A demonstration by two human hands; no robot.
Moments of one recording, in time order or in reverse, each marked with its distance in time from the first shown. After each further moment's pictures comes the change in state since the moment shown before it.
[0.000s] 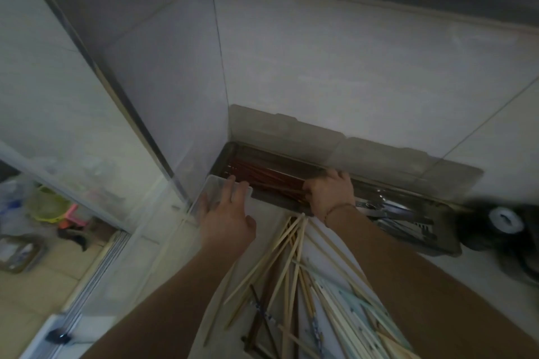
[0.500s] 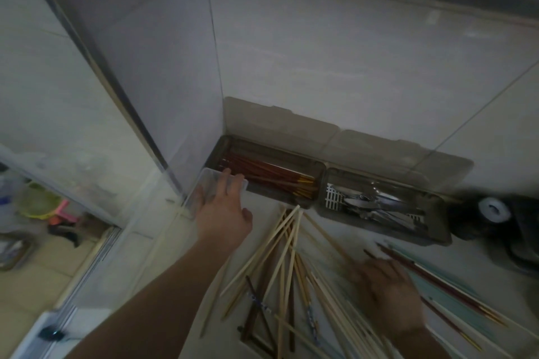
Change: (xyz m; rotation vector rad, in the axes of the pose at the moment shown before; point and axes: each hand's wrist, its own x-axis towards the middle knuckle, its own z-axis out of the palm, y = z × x) left_hand 0.000 0.002 0.002 0.021 -0.002 -0.019; right_hand -0.191 0.067 0.100 0.285 0.313 0.038
